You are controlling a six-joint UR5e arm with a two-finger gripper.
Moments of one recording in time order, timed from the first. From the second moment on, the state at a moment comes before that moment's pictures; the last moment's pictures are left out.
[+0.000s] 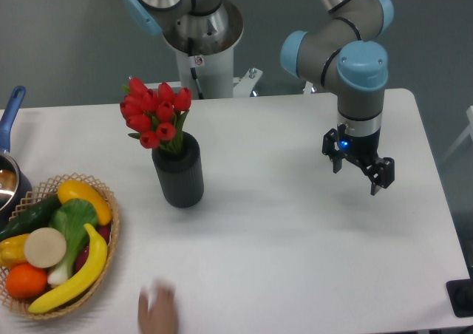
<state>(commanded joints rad) 2.76 -1.91 -1.79 -0.71 1.52 1.54</state>
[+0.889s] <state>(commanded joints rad) 2.78 -1.92 -1.84 -0.68 1.11 1.25</state>
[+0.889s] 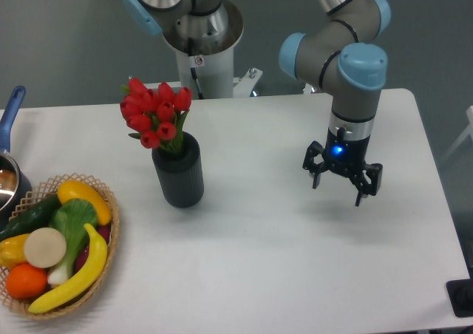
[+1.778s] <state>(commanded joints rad) 2.81 -1.64 -2.17 -0.68 0.67 1.34</state>
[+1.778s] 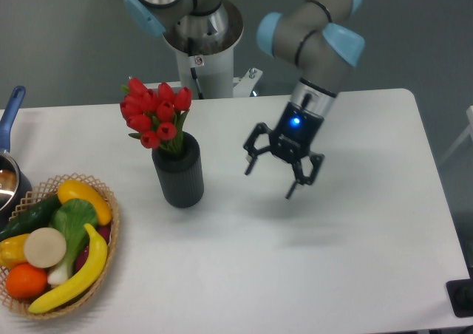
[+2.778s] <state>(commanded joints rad) 2.81 -1.29 -2.43 -0.69 0.57 1.35</state>
